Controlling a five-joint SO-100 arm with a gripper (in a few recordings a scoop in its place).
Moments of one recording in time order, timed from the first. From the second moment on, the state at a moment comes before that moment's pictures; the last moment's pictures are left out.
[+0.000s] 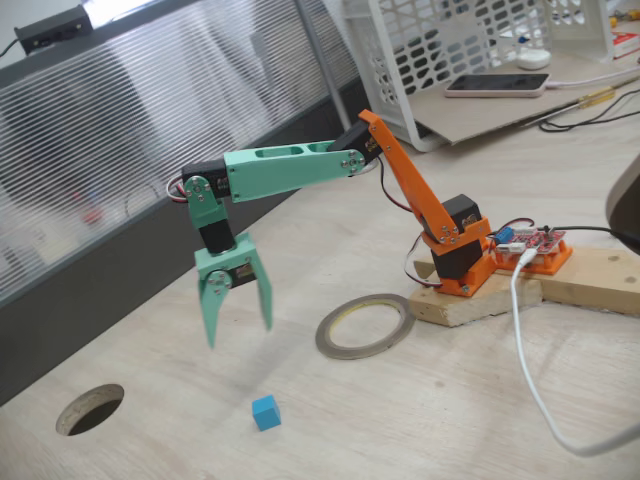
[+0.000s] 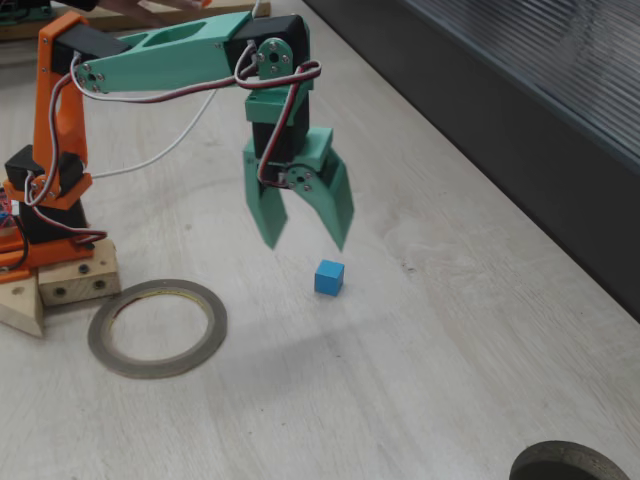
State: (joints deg) arm -18.4 70.8 59.4 103.6 96.6
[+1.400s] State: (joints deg) arm -23.7 65.1 59.3 104.2 96.7
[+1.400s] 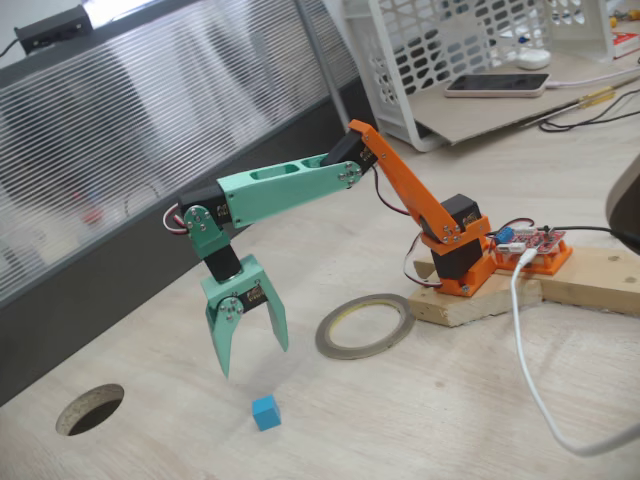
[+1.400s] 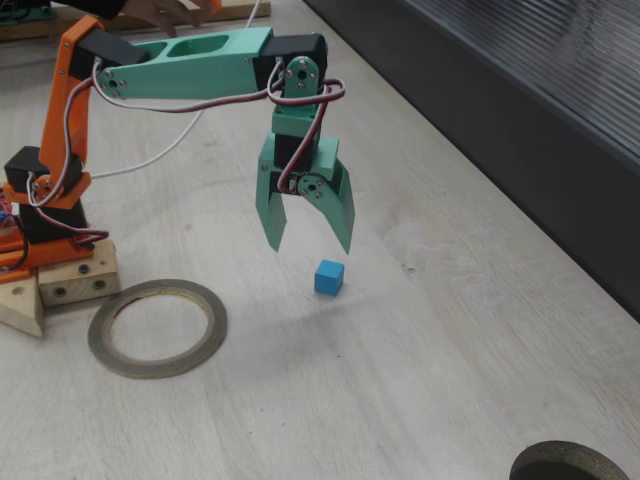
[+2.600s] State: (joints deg) arm -23.2 47.6 43.4 104.2 96.9
